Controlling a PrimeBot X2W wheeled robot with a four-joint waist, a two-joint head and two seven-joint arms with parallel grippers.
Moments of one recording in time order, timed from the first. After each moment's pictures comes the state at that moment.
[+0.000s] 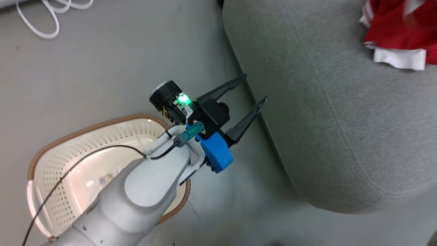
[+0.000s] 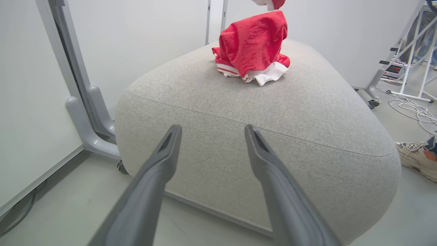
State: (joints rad) left arm -0.90 0.11 -0.89 0.55 -0.32 -0.12 -0.25; right arm -0.77 -0.23 -0.29 0.15 0.13 0.13 -0.26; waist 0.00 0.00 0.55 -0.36
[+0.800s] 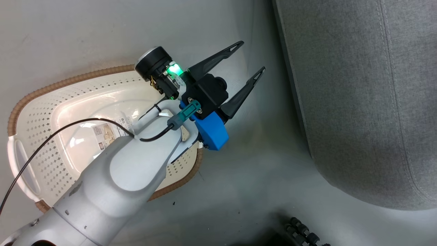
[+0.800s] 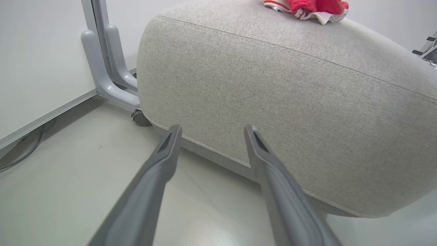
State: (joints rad) left arm -1.01 0.18 -0.90 0.47 -0.29 -0.11 -0.21; right arm -0.92 -0.42 -0.49 0.57 0.15 0.13 -0.26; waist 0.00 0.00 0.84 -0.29
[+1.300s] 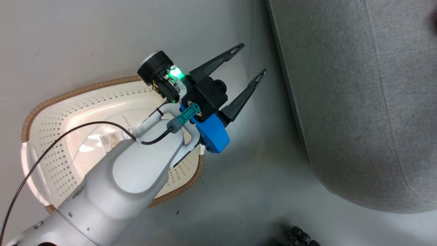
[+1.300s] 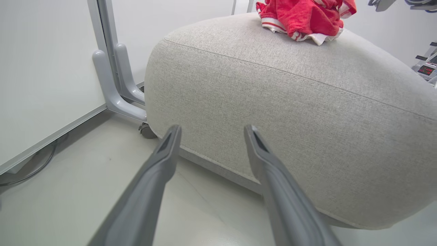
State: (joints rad) left arm -1.00 0.17 -0.90 0.47 -0.31 -0.09 -0.23; right arm -0.84 -0.38 -0.49 0.58 0.11 0.13 -0.26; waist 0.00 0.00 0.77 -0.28
